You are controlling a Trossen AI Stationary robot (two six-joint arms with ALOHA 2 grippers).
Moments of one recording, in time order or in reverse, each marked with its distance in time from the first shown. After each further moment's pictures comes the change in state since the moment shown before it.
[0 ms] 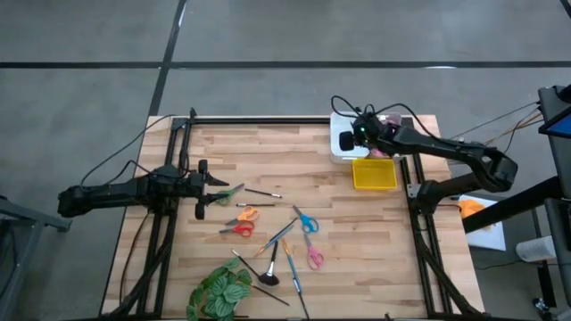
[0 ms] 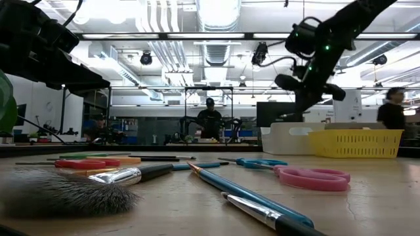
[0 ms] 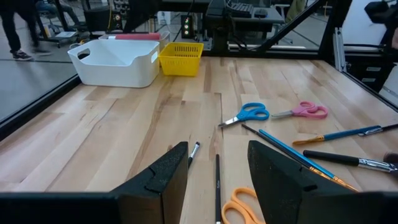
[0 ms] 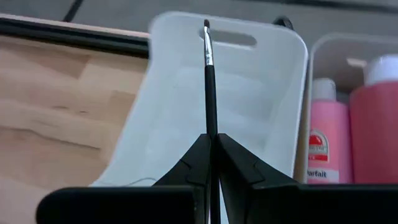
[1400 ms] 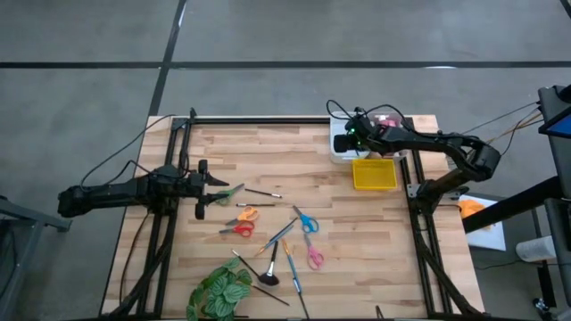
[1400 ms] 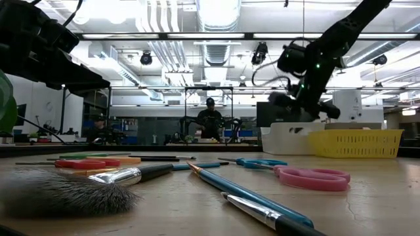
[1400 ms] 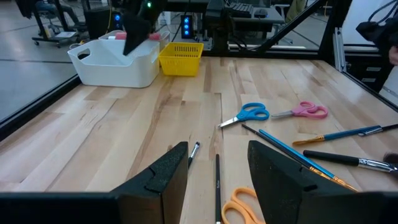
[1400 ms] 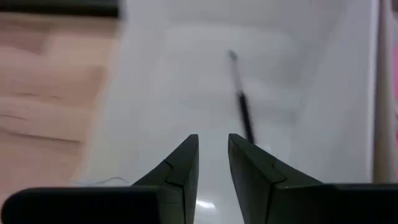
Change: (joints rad) left arm 0.000 0.000 0.000 0.000 0.000 0.000; right arm -0.033 0.164 -0.007 0.112 -0.108 0.062
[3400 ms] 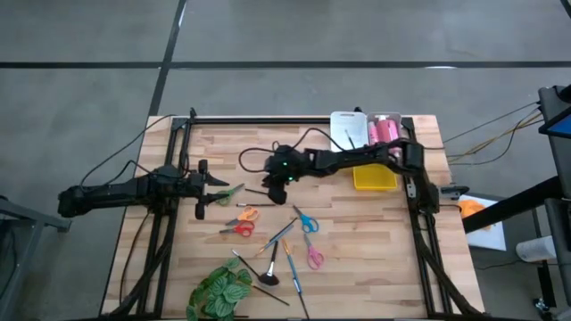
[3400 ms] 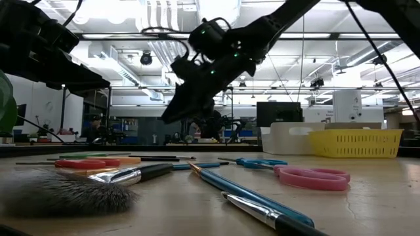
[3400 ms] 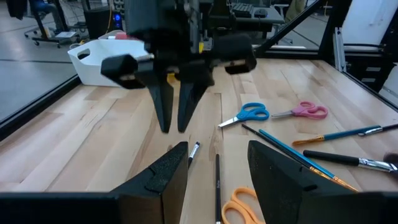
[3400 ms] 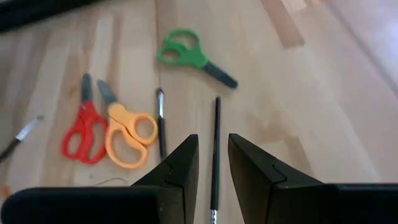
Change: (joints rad) left arm 0.000 0.000 0.000 0.000 0.000 0.000; right arm 0.476 0.650 0.681 0.242 -0.467 -0.551
